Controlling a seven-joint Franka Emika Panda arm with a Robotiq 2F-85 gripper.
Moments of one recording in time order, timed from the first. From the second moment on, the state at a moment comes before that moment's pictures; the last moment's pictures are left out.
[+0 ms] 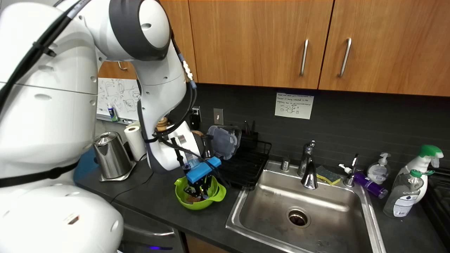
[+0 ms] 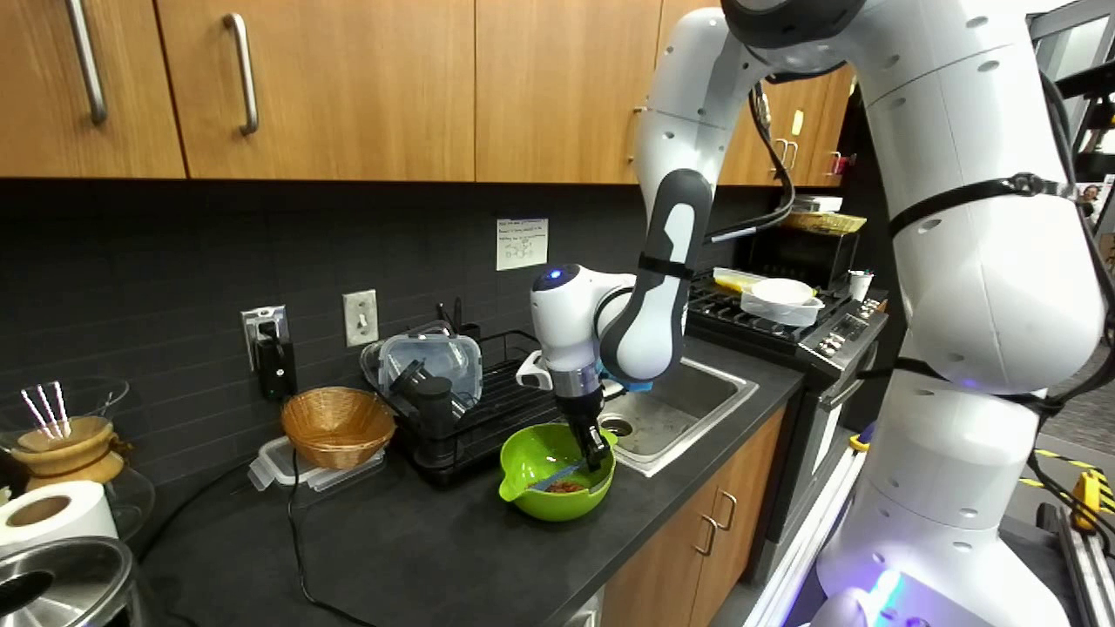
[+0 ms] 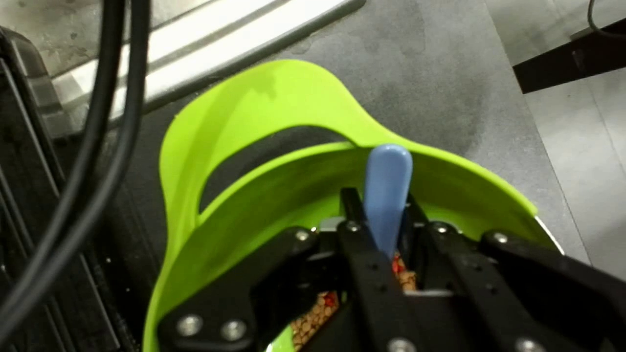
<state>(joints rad) -0.02 0.43 0.02 -2.49 -0.84 2.75 -0.31</state>
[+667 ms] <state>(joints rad) -0.02 0.43 0.02 -2.49 -0.84 2.75 -0.31</state>
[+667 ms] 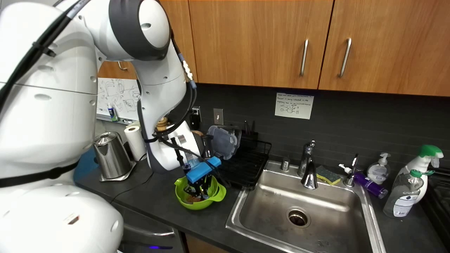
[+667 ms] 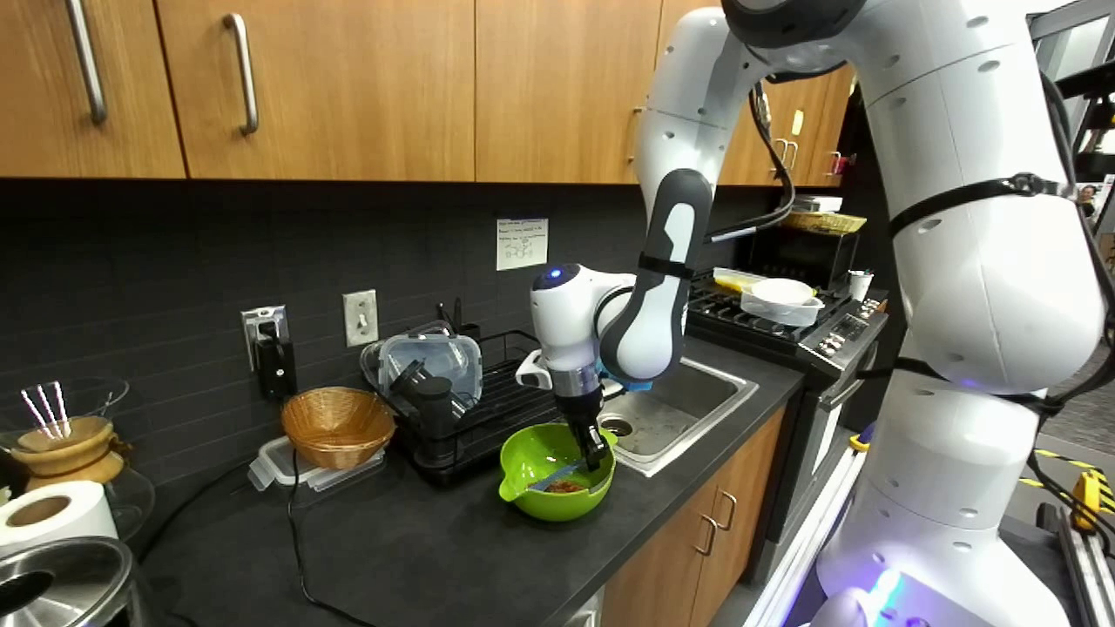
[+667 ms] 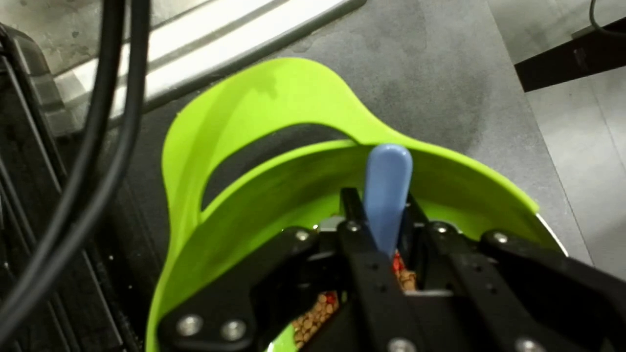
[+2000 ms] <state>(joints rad) 0.02 0.30 0.03 -2.51 -0.82 2.58 -0.28</state>
